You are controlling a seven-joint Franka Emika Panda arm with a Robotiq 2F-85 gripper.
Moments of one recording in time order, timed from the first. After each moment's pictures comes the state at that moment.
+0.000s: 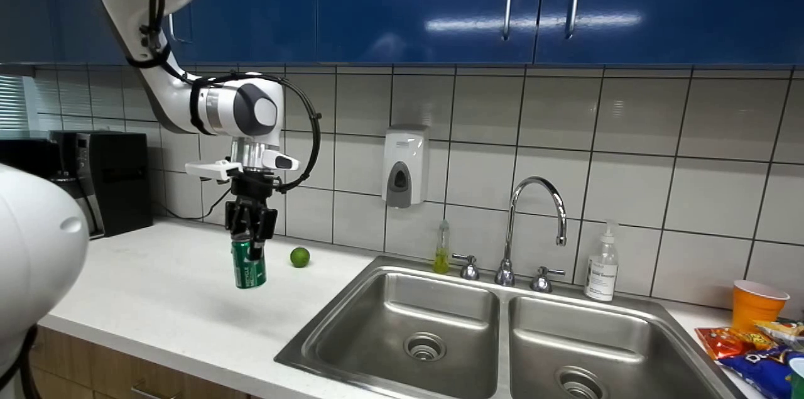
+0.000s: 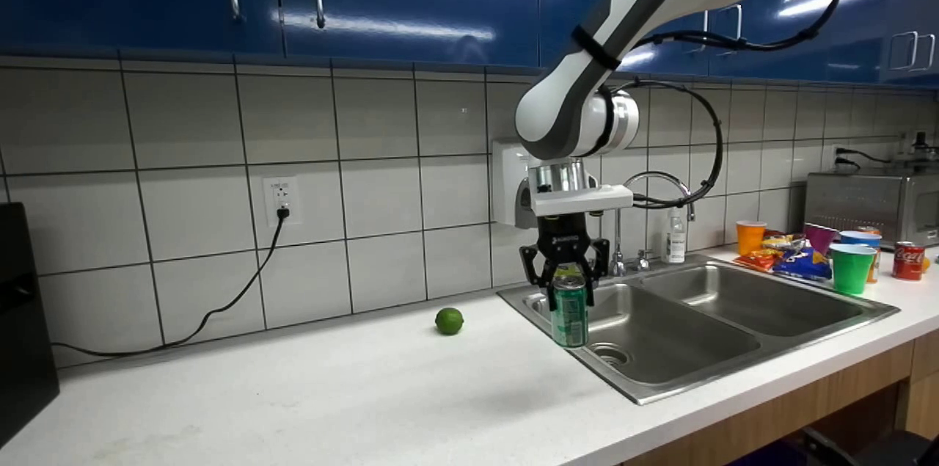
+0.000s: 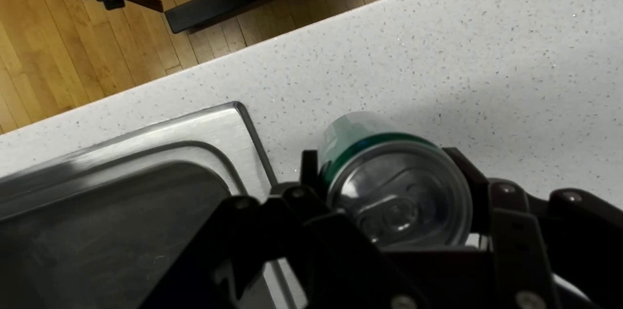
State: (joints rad) arm 0.13 -0.01 0.08 -2.39 0.04 2.23 0.47
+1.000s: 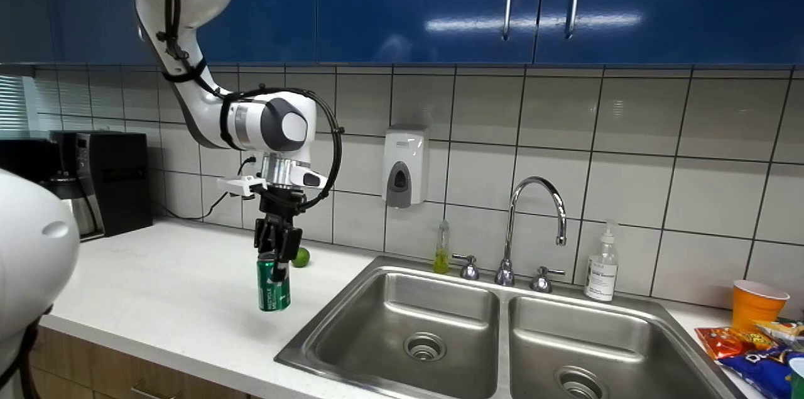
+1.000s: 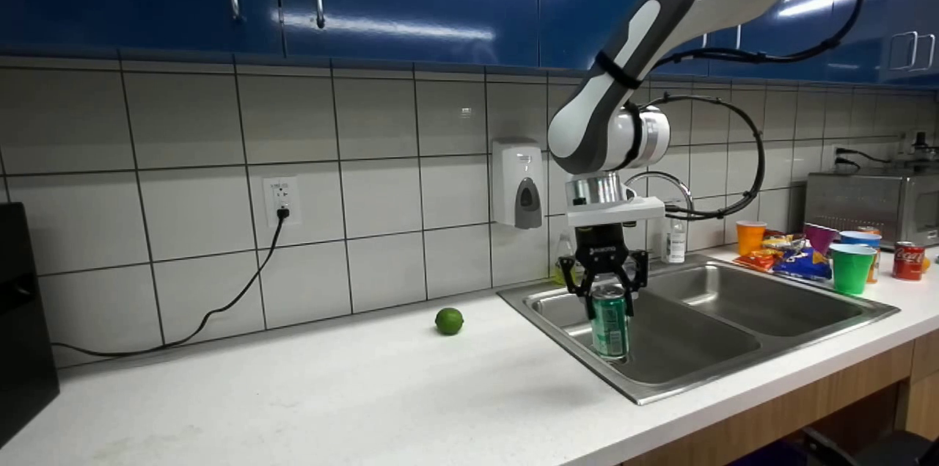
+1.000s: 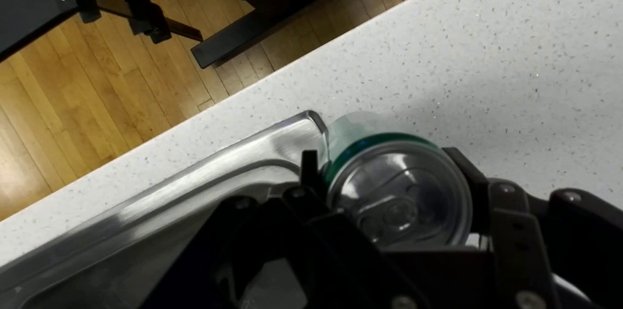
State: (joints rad) arm 0.06 0.01 0.01 -2.43 0.03 2.23 0.49
